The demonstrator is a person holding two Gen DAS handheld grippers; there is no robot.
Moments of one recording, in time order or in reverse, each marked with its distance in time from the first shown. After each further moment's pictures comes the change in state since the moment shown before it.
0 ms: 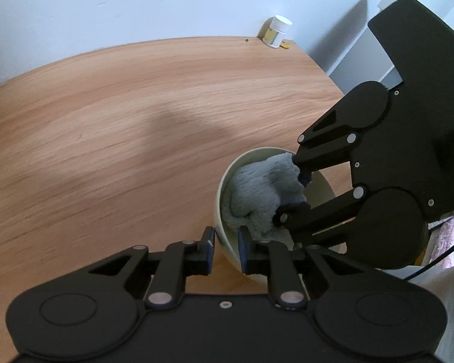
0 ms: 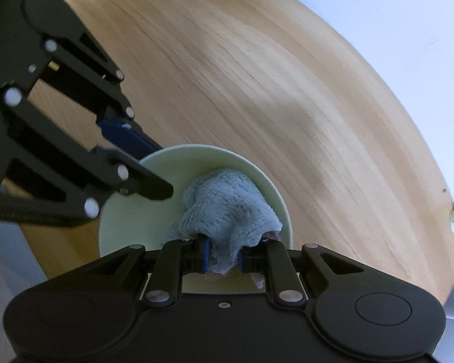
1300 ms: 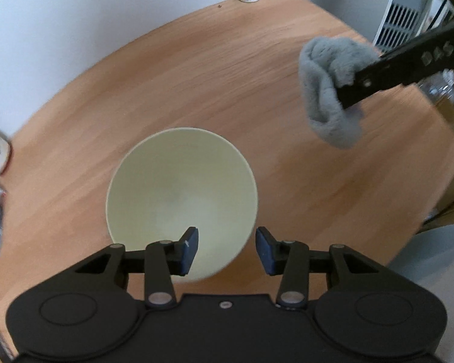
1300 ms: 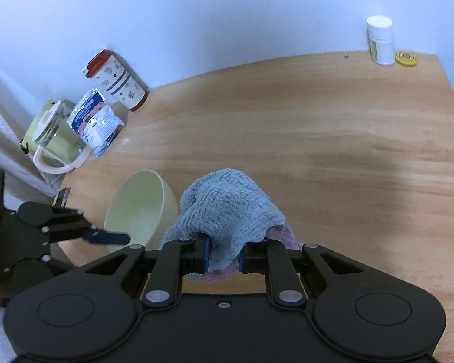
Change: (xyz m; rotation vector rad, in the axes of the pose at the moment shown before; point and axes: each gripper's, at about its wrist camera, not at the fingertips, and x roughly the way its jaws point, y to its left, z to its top) left arm 0.056 -0.150 0.005 0.209 0.136 0.420; right arm -0.062 -0.173 -0.188 0.670 -0.436 0.387
